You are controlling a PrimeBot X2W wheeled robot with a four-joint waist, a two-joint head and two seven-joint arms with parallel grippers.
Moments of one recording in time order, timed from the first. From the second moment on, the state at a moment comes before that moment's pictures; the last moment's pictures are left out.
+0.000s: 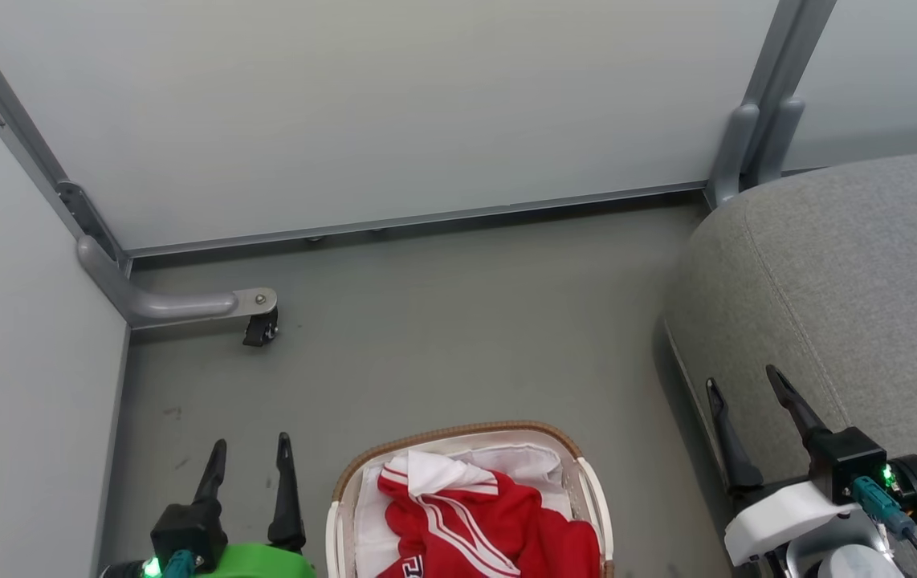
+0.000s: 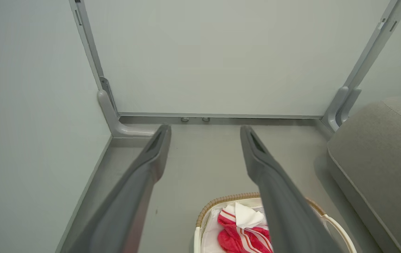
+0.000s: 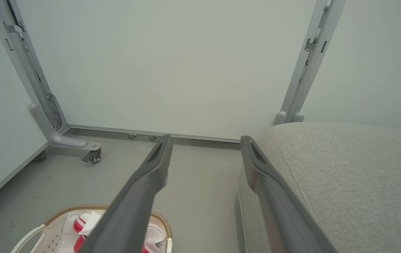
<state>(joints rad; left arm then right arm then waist) 0.03 0.05 -0.15 0.28 -0.23 0.02 -0.26 -0.03 -0.05 -0.01 0.19 0.01 0.13 -0.26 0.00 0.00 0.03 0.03</state>
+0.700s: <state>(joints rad) -0.33 0.05 -0.45 0.78 -0.16 -0.08 -0.26 -0.20 -0.05 0.01 0.15 0.01 0.13 -0.26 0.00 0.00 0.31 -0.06</state>
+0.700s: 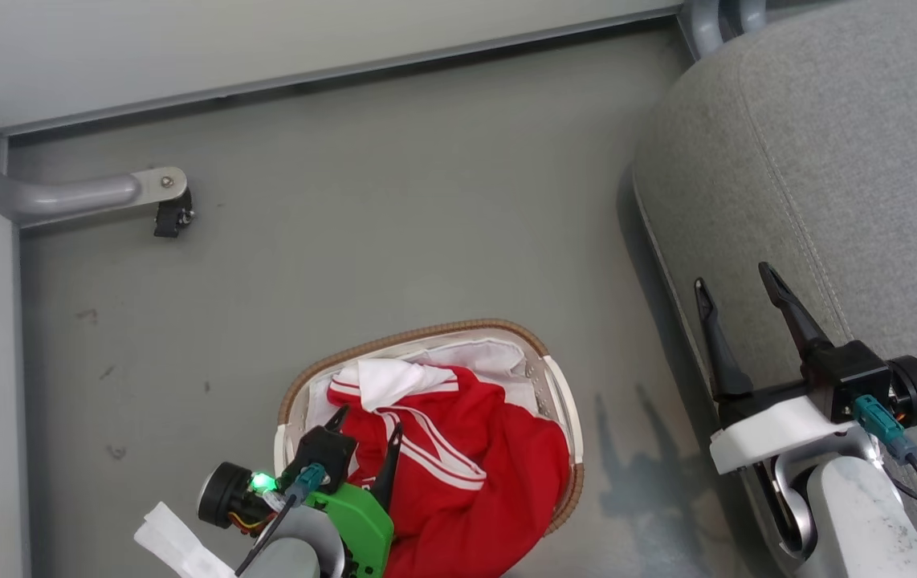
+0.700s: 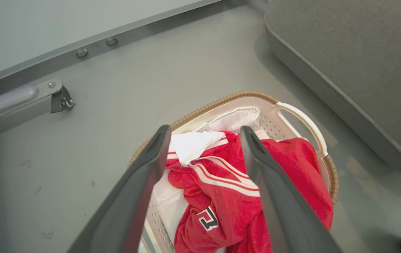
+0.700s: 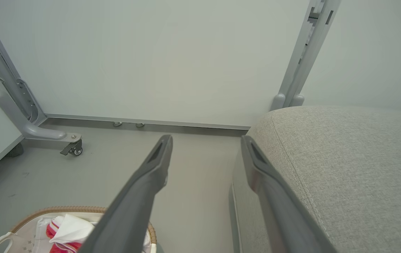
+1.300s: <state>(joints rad) -0.54 0.05 -0.60 1.18 -0.23 -0.12 -0.22 -0.29 -0.05 0.11 0.13 0.09 0.13 -0.26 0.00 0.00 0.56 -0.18</state>
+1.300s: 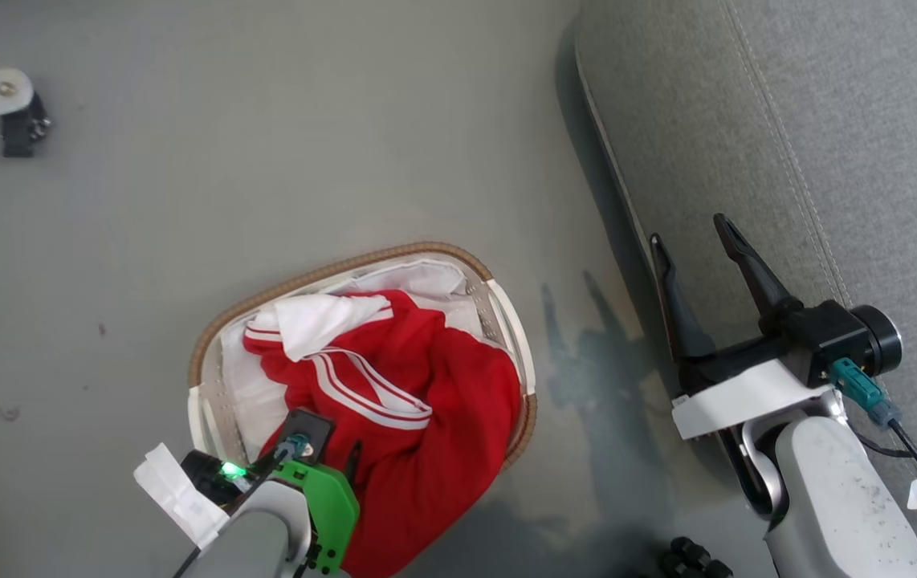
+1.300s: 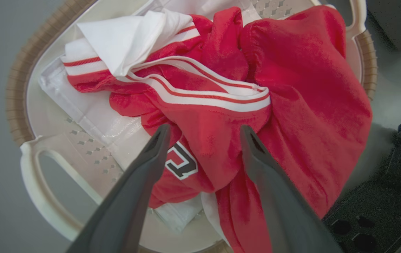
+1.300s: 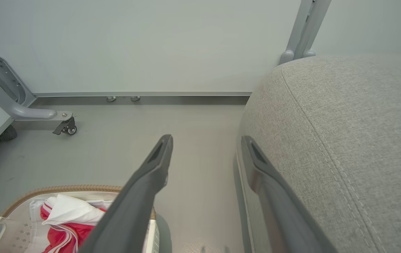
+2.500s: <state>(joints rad) -0.56 0.08 -0.63 1.20 -0.28 -0.12 -0.26 -0.29 -0.05 0.15 0.17 0.08 0.13 -0.26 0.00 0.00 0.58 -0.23</state>
